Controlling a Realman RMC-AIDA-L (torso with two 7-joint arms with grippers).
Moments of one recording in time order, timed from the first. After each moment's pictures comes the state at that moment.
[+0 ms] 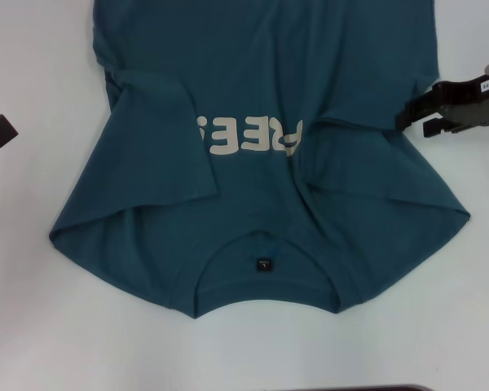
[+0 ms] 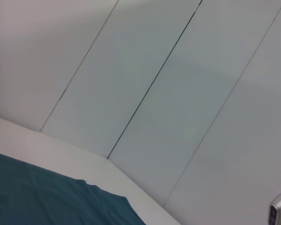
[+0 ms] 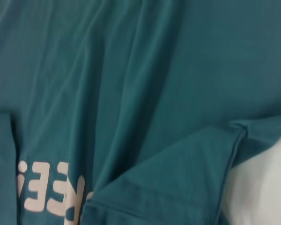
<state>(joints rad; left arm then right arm) -0.21 -2.13 -2.88 -0.75 -1.30 1.85 -1.54 0.73 1.98 -0.74 -0.77 -2.60 -1.42 2.71</state>
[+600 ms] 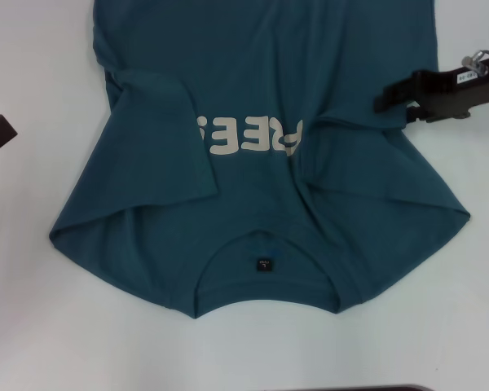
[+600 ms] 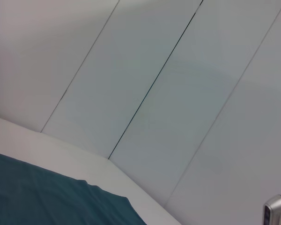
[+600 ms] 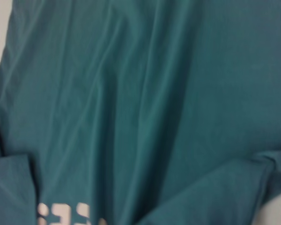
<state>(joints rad) -0.21 -2.13 -2.88 -0.75 -1.30 1.85 -1.54 0.73 1.99 -0.74 -0.68 -2.50 -1.27 2.70</state>
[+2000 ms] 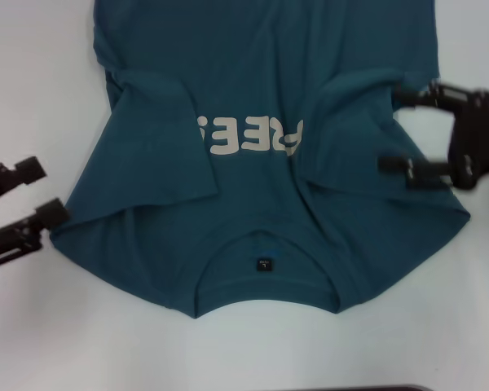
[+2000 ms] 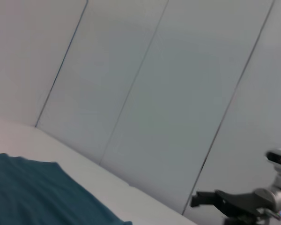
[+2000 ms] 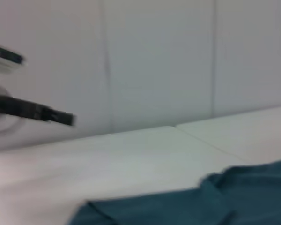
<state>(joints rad) -0.17 -2.10 -2.71 -0.73 -1.27 1.99 -1.35 0.33 2.07 -0.67 -0.83 -1.90 -1.74 1.16</state>
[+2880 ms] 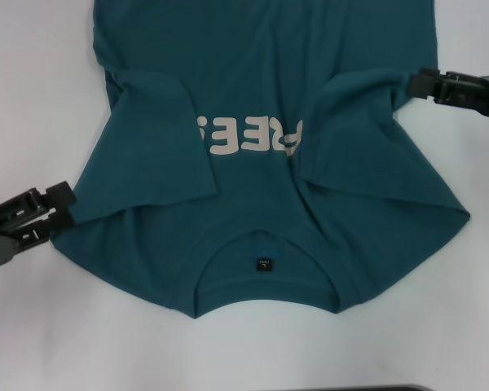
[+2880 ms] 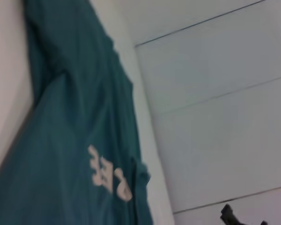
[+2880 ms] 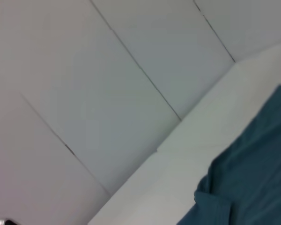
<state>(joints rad) -0.20 -2.11 -2.76 -0.73 -1.10 1.86 -2.20 0.42 2.04 -0.51 -0.77 -1.94 -1.75 1.88</state>
